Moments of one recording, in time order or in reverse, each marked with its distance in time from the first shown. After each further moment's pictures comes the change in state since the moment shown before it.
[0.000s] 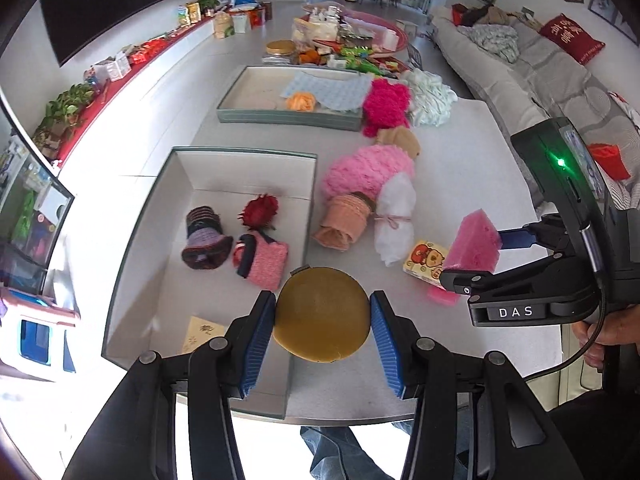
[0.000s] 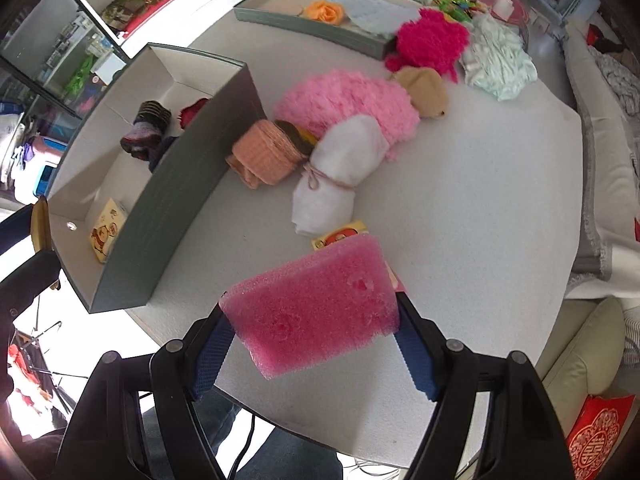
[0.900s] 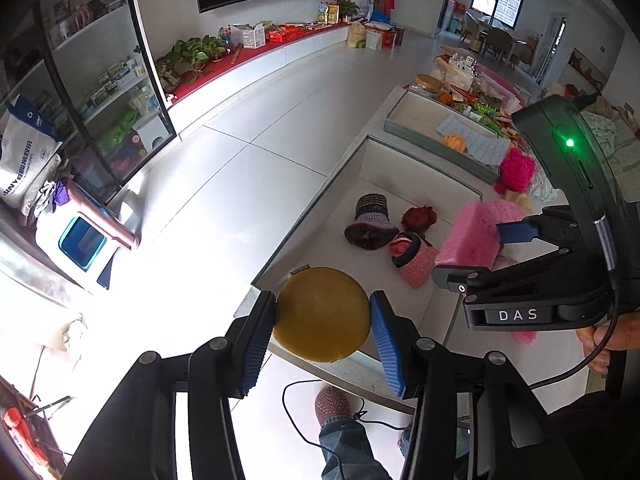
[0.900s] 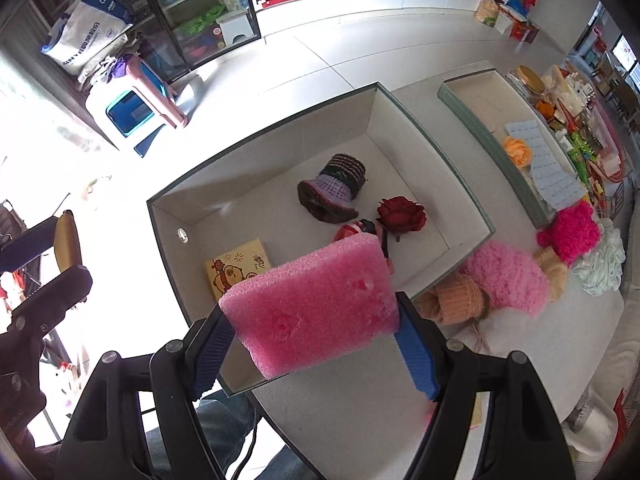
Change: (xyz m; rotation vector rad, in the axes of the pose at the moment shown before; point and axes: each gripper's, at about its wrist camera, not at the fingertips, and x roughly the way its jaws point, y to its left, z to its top) left arm -0.044 0.132 -0.060 -0.359 -0.083 0.222; right arm -0.014 0.181 0.053 -0.427 -0.063 0.089
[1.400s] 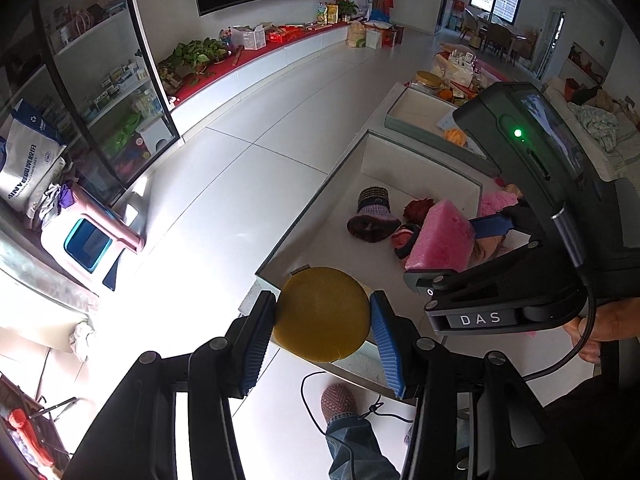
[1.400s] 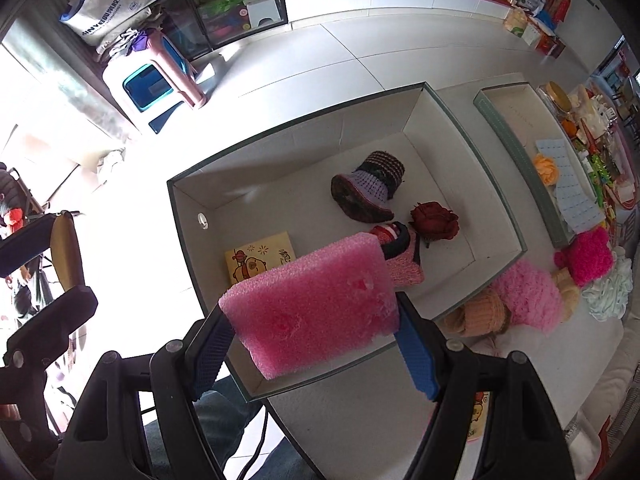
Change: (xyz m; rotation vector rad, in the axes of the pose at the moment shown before) left arm -0.006 -0.003 -0.010 0.021 -0.002 0.019; right arm 0.009 0.021 0.003 -0.076 0.029 0.015
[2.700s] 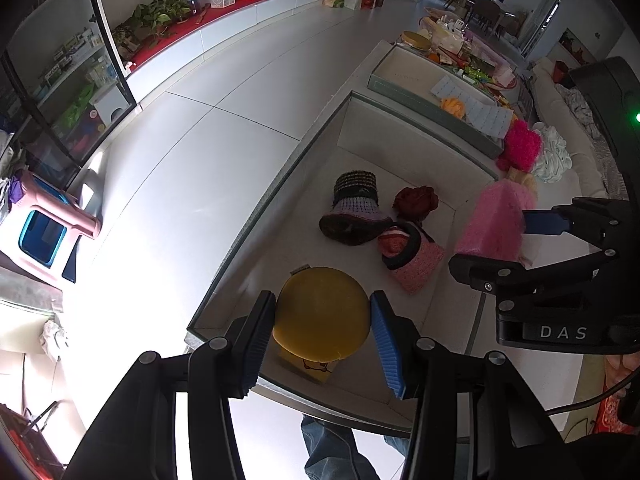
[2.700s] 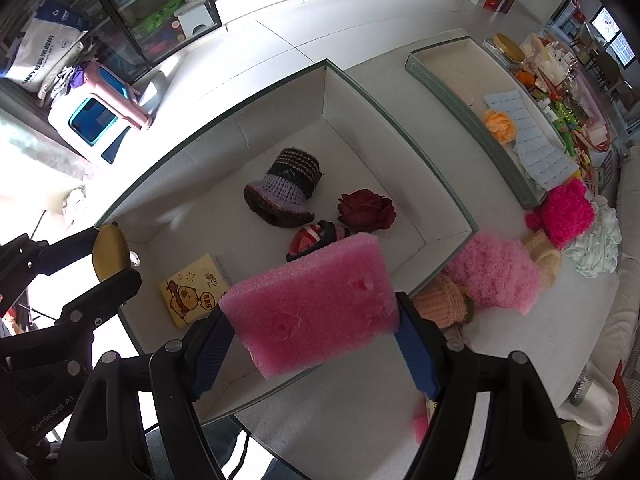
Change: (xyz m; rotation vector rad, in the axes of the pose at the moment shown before) left arm 0.103 -0.005 0.046 0.016 0.166 -0.129; right arm 0.019 -0.062 0.018 0.191 0.051 -0.068
